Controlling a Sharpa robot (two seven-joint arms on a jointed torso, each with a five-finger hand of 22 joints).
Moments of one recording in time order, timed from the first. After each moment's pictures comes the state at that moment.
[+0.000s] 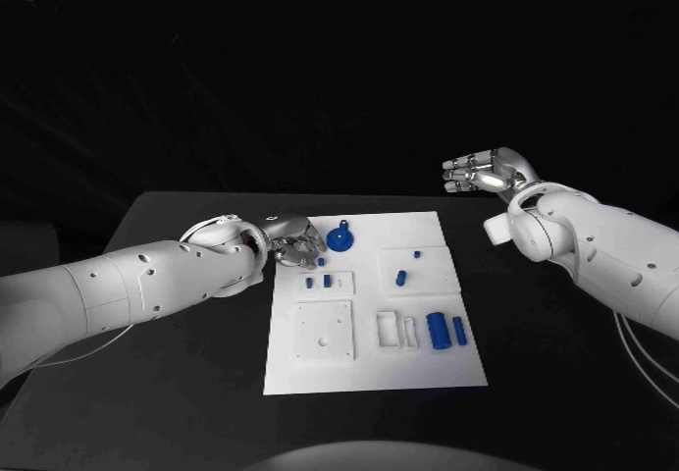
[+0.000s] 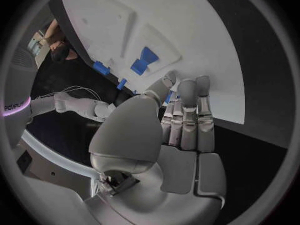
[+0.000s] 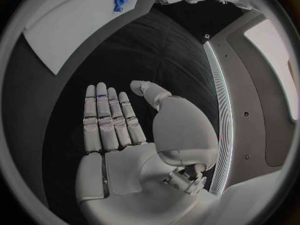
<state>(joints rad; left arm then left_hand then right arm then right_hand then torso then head) 1.21 -0.66 -0.18 1.18 -1.32 -0.24 0.10 1.42 -0.05 0.24 -0.21 0.13 0.95 0.11 0.06 0.06 1.15 0.10 0.06 0.06 1.24 -0.01 1.12 0.35 0.12 1.18 -0.02 0.37 1.31 1.05 -0.64 0.33 1.03 -0.78 -0.24 0.13 1.17 -0.11 0.48 -0.16 0.57 0.98 0.17 0.07 0.07 1.06 0.15 0.07 0.06 1.14 0.13 0.07 0.06 0.11 0.99 0.14 0.07 0.07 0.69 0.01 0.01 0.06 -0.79</state>
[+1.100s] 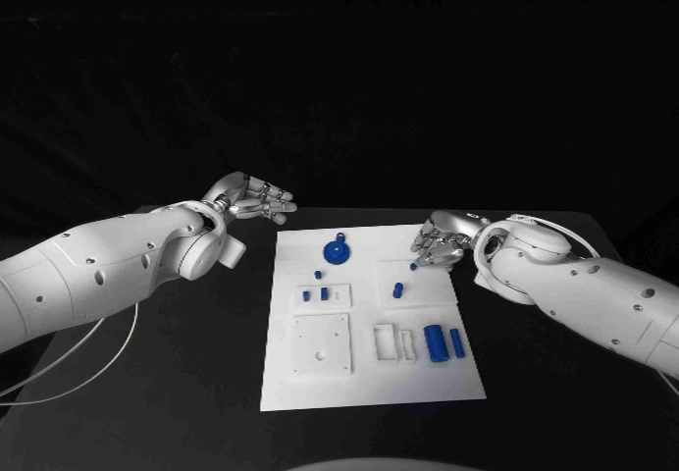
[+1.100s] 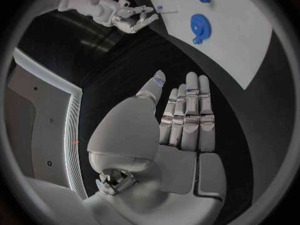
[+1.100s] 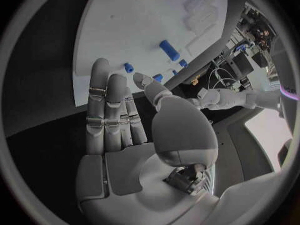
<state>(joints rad) 1.25 -0.78 -0.08 1.20 -0.47 -0.27 0.22 1.36 -0.01 0.09 -0.08 0.12 1.04 0.13 0.07 0.07 1.15 0.11 0.06 0.06 1.34 0.06 0.10 0.09 0.09 1.12 0.04 0.07 0.65 1.01 -0.69 0.24 1.27 -1.59 -0.06 -0.10 1.19 -0.10 0.35 -0.27 0.42 1.13 0.11 0.06 0.07 1.23 0.07 0.06 0.06 1.46 -0.03 0.77 0.58 0.14 1.46 -0.05 0.51 0.32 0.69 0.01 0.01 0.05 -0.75</state>
